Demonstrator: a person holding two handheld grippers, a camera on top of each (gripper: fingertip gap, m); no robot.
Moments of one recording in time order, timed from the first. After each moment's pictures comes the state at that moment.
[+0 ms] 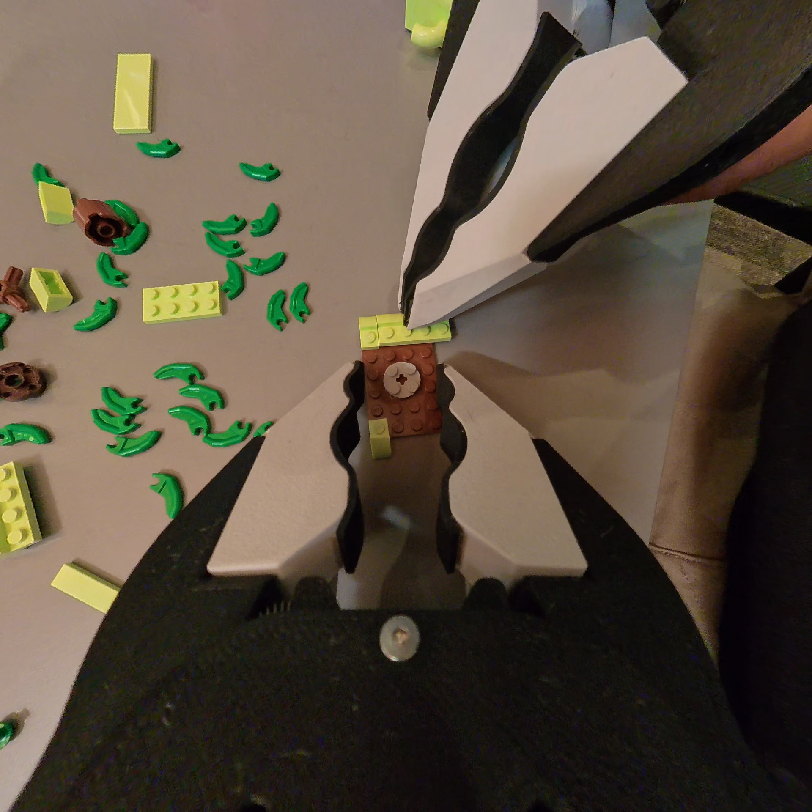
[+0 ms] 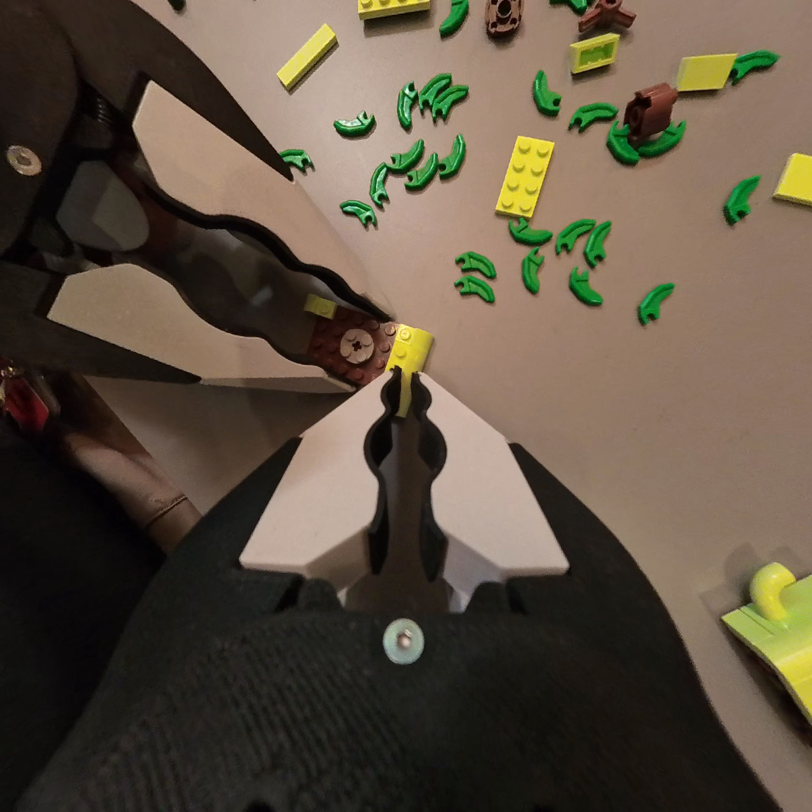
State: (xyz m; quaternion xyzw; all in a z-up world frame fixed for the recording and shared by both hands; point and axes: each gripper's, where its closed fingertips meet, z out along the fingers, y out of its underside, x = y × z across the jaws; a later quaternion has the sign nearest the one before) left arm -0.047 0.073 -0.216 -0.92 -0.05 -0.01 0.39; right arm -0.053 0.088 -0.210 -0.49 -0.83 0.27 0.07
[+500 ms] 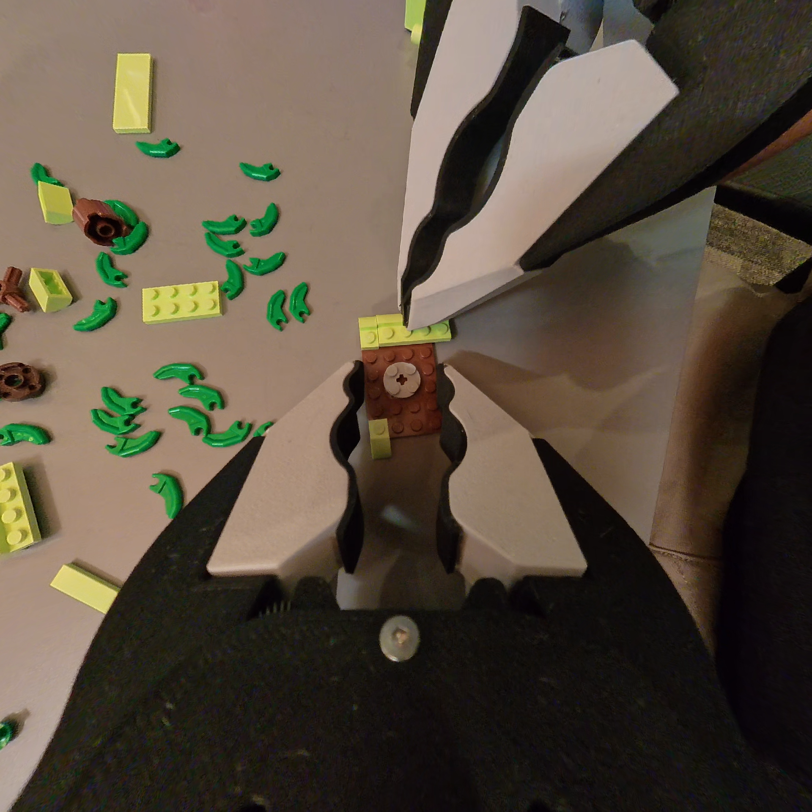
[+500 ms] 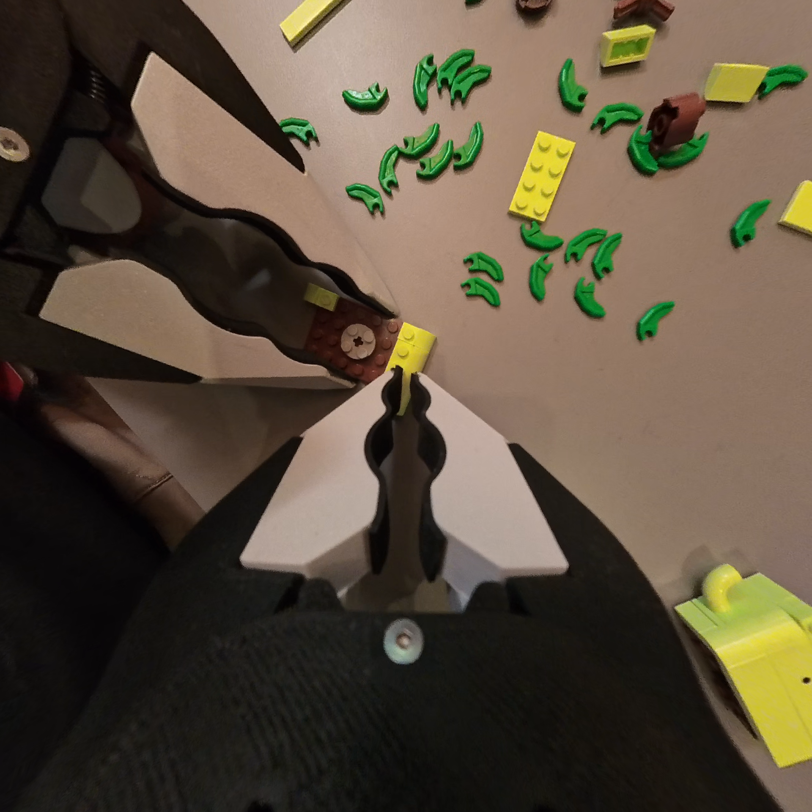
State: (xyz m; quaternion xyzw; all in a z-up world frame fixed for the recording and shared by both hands) left arm -0.047 0.073 -0.216 -0.92 -0.05 -0.01 0.39; right arm -0.052 0.087 -0.210 -0.47 -0.85 0.22 0.07
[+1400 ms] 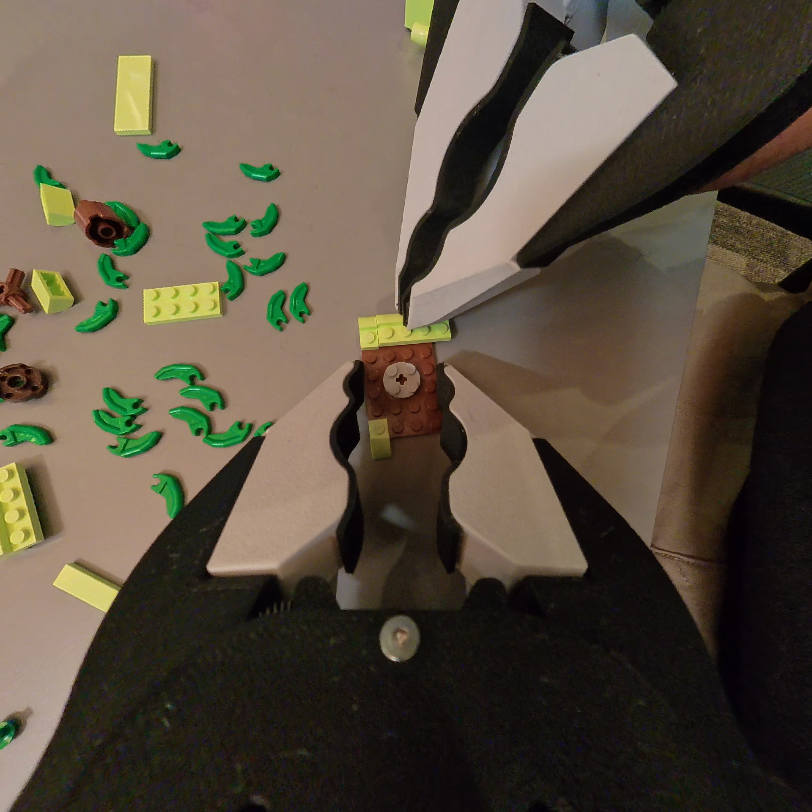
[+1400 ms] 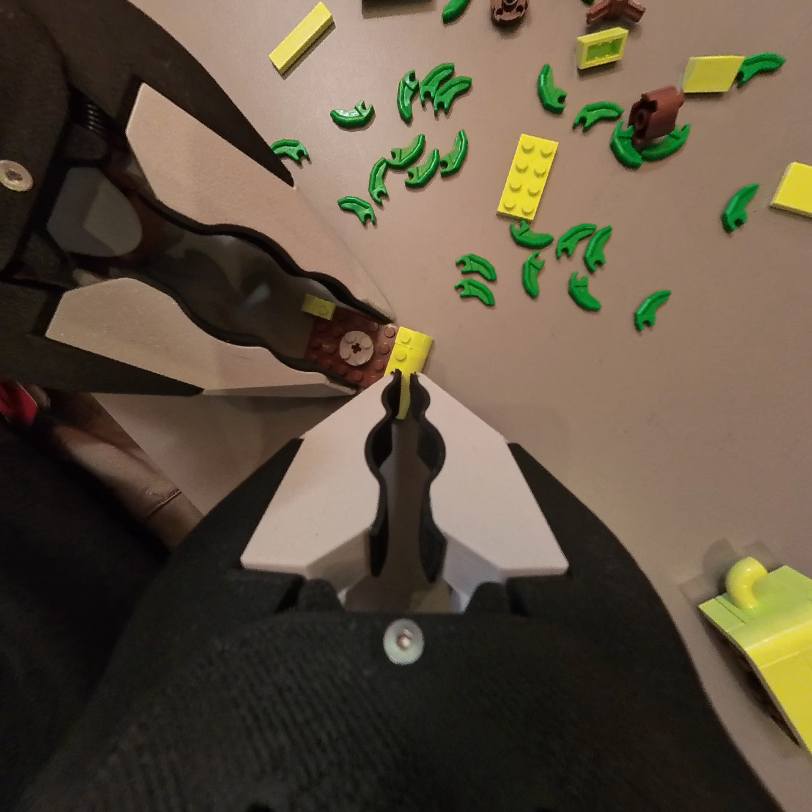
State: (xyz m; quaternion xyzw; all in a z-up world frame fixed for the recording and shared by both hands) left arm -0.047 0.073 -0.216 -0.92 -0.05 -0.01 0.39; right arm -0.054 0.087 -0.208 -0.49 -0.84 0.24 0.07
